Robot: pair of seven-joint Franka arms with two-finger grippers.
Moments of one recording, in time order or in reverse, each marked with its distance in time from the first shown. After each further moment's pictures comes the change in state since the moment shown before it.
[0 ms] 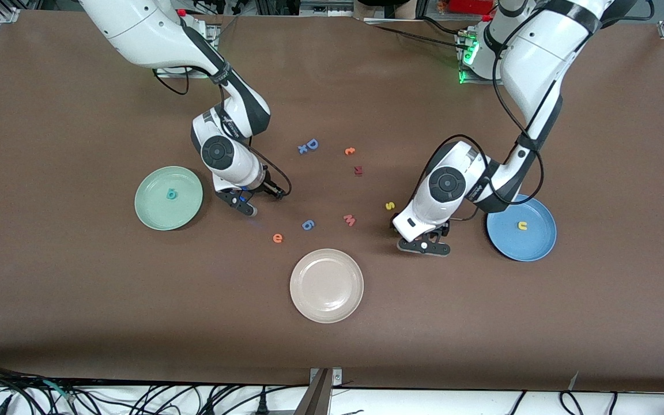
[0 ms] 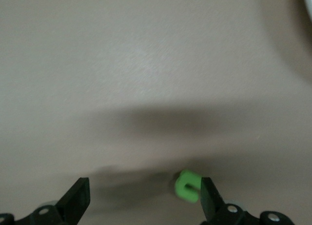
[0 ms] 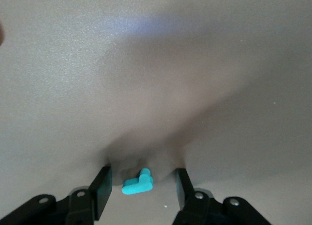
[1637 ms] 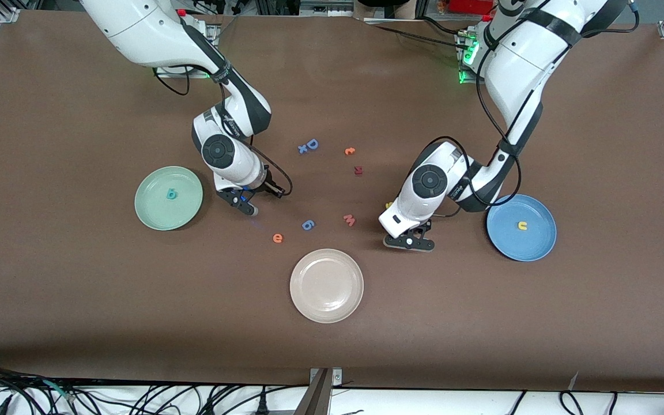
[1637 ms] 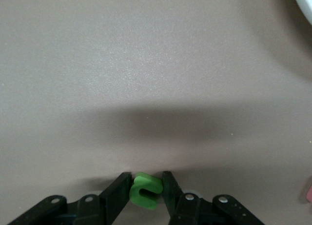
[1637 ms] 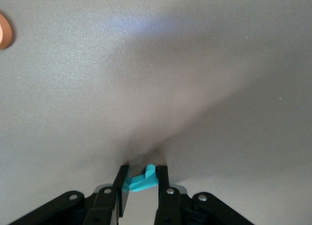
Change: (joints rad) left arm -0.050 0.037 0.007 0.003 0.000 0.021 -0.064; right arm 0.001 -0.003 0.006 0.003 0.003 0.005 0.009
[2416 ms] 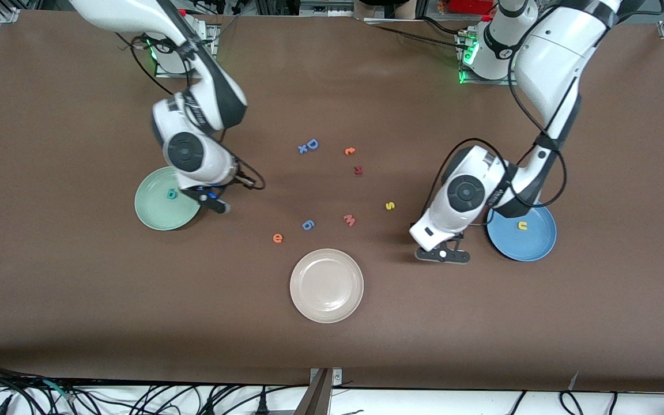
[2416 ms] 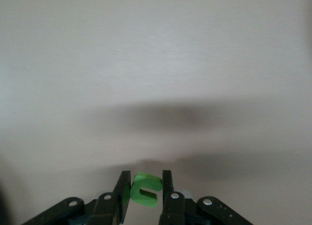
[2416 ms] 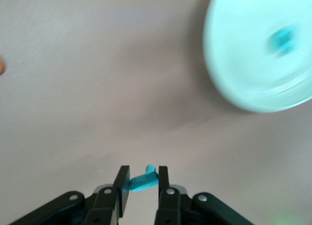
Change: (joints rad) left arm 0.130 -0.075 -0.001 0.035 0.000 -0.161 0.145; right arm -0.017 -0.221 -0.140 0.086 -0.001 -0.507 -0.237
